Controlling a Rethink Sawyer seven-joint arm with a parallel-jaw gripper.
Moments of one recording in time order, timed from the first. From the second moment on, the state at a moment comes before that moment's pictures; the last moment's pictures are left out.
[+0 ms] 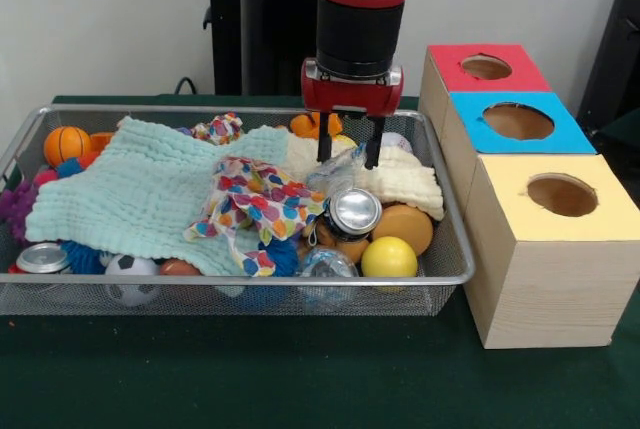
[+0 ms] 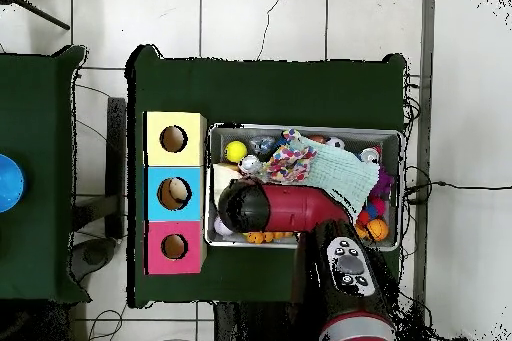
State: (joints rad) arm -0.26 -0.61 0.05 1.77 -0.20 0.38 1.77
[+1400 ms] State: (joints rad) arm -0.20 -0.74 0.03 1.77 -0.20 0.37 1.77
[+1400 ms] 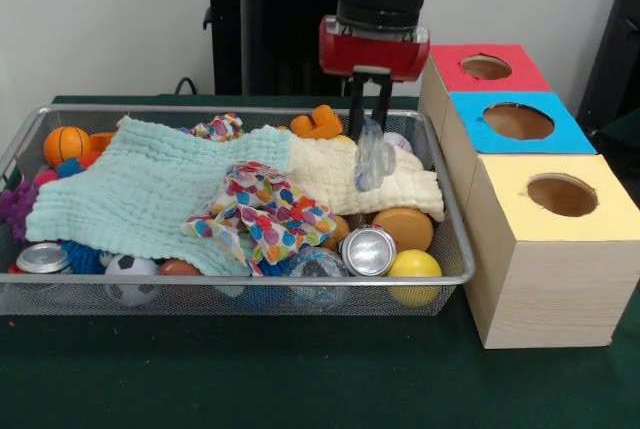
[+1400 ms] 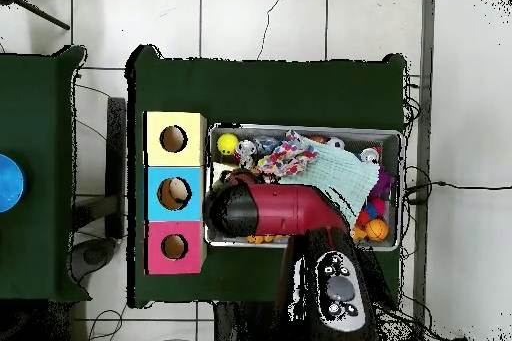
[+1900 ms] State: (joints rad) arm -0.15 -0.86 0.02 1.78 -0.16 0.40 1.77
